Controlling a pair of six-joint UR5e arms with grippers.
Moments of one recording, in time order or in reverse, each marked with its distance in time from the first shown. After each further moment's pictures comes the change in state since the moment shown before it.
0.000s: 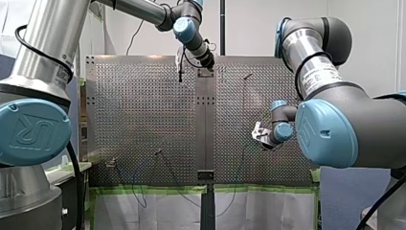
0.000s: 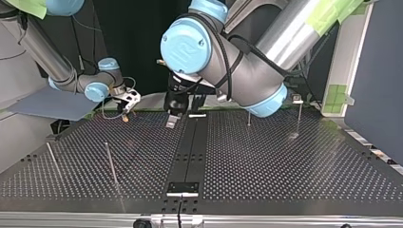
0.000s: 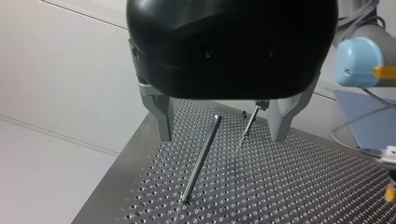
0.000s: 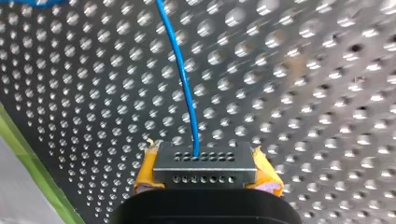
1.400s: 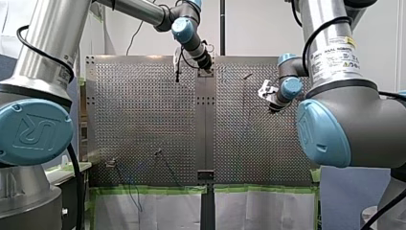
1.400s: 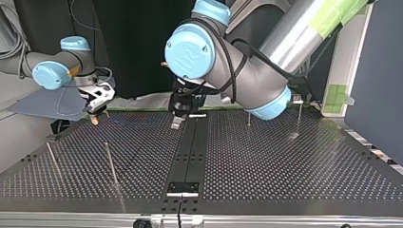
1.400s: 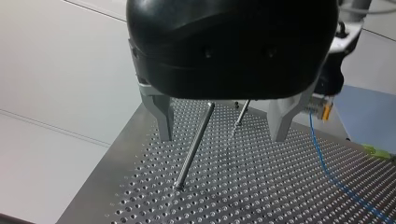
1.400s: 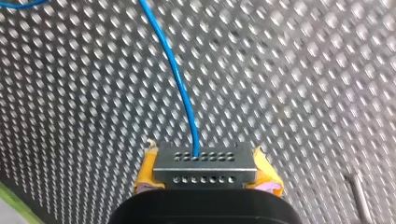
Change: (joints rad) left arm 0.018 0.000 0.000 -0.024 0.000 0.015; right arm -0.046 -0.450 0.227 0.115 0.034 0.097
